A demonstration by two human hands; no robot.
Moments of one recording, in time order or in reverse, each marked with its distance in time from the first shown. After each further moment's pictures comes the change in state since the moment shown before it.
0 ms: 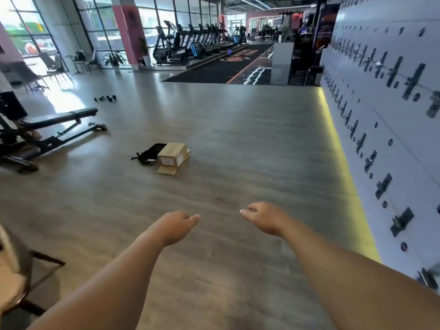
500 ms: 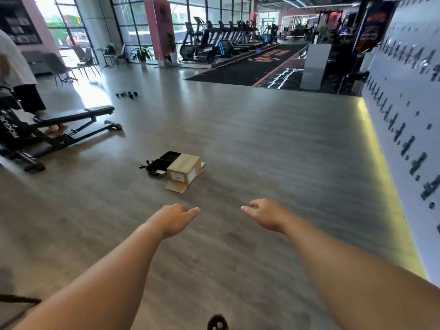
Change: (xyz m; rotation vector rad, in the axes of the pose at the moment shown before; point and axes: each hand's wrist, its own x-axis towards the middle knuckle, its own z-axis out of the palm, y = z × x) left_hand 0.355 0.005 -0.143 -0.094 0.063 -0.116; right_hand 0.401 -0.039 -0.117 -0.025 -0.056 -0.088
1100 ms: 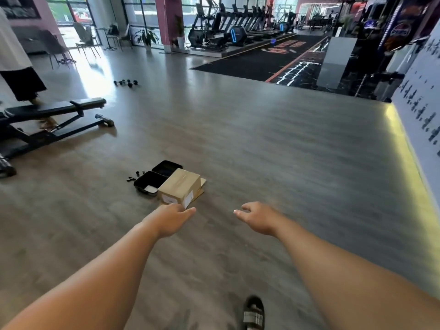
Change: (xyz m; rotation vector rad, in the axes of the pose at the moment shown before) left_hand 0.444 0.032 -0.127 -0.015 -0.021 -0.054; right_hand 0.458 -0.030 -0.120 -0.061 -0.099 -0.028
